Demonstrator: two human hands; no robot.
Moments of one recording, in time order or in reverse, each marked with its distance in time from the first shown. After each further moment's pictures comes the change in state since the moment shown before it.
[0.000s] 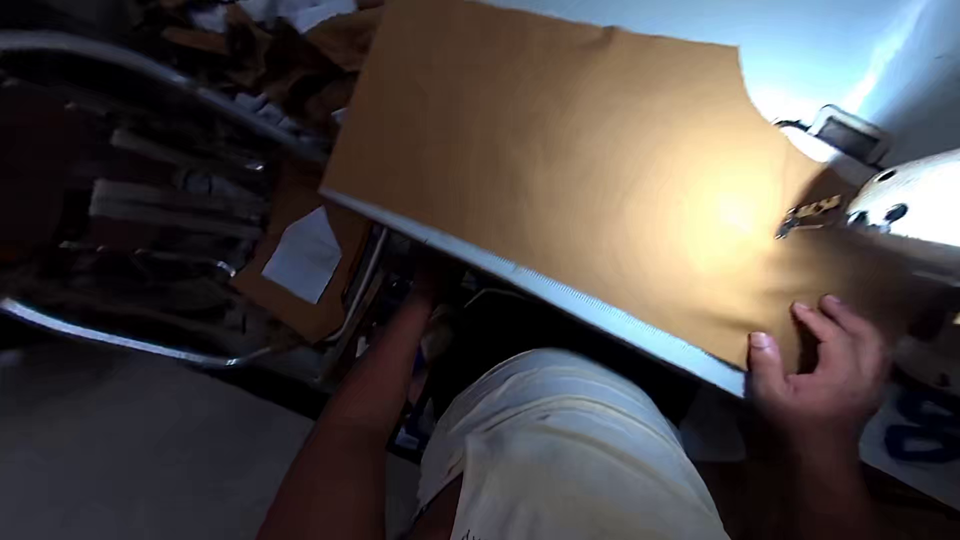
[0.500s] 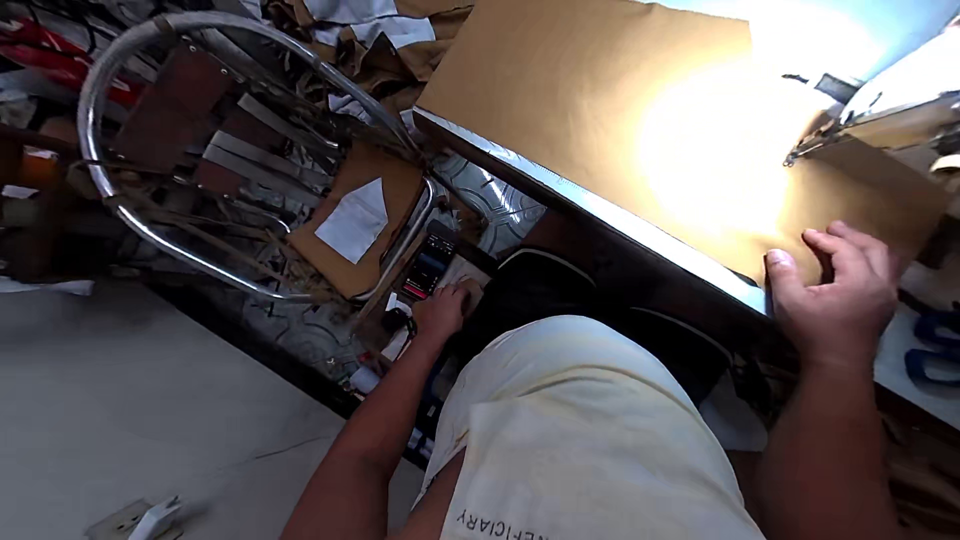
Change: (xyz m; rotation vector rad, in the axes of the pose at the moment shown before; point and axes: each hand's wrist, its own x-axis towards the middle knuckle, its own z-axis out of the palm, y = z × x) left_hand -0.149 -0.040 0.074 0.125 -0.044 -0.146; right_hand -0.007 0.011 -0.002 0.047 0.032 -0.030
